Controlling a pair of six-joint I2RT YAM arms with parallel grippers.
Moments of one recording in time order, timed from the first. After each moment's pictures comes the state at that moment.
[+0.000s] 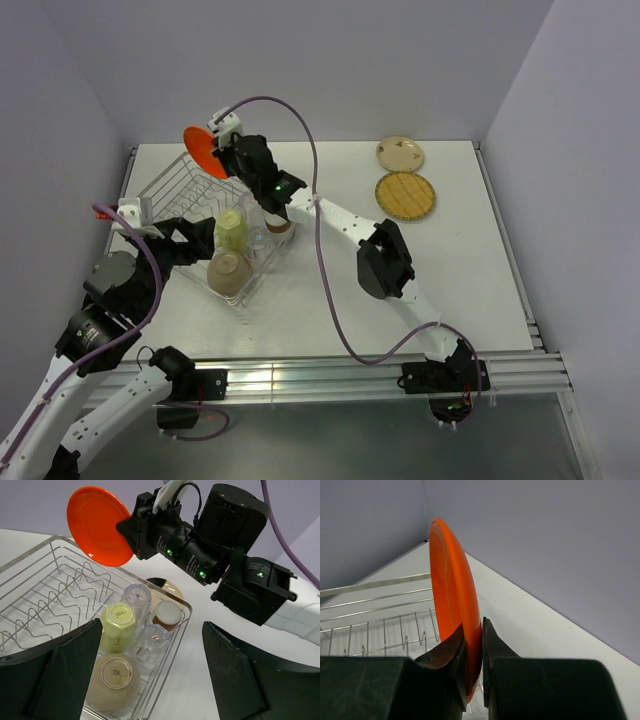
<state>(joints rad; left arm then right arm) -0.61 0.53 0.93 -0.42 -0.43 -0.32 0.87 2.40 2.30 0.05 0.22 -0.10</state>
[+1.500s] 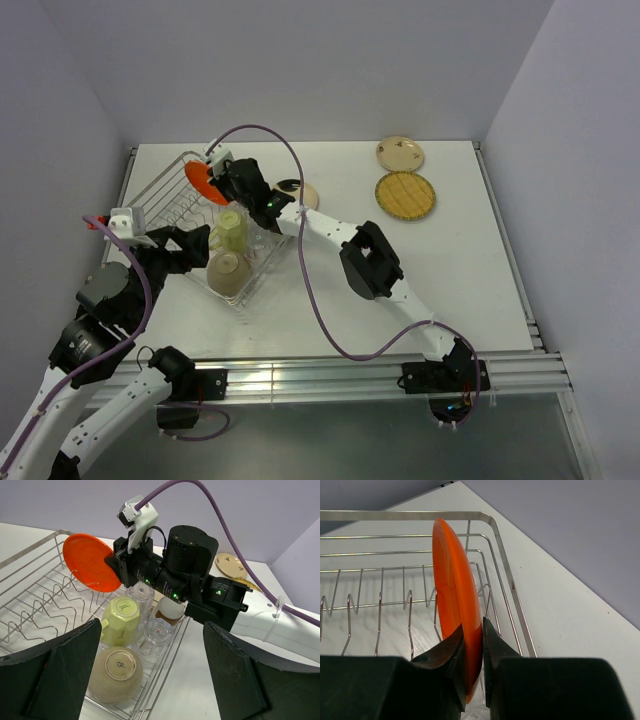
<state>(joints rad) -0.61 0.46 0.91 -0.47 -0.43 -0.34 0.88 2.53 2.26 0.11 0.14 -0.16</state>
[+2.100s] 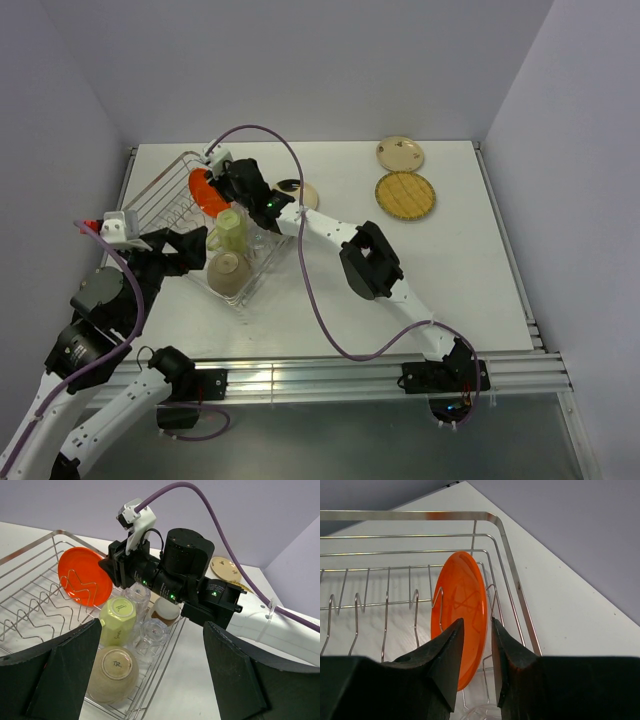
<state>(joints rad) -0.61 0.43 0.91 -0.48 -0.43 -0.36 0.89 2.53 2.26 0.10 0.12 -0.15</state>
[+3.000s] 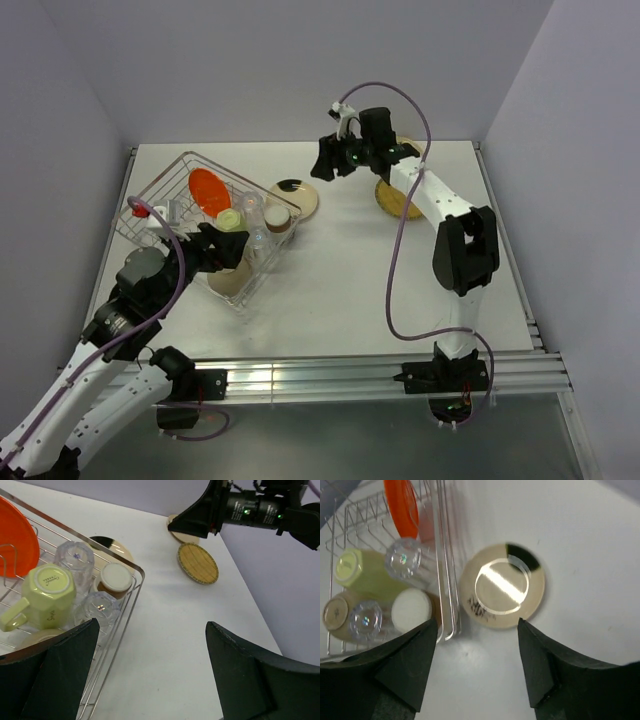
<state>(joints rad) -0.61 0.55 0.78 -0.34 -0.21 -0.54 0.38 1.95 1.75 -0.30 -0.53 0.01</state>
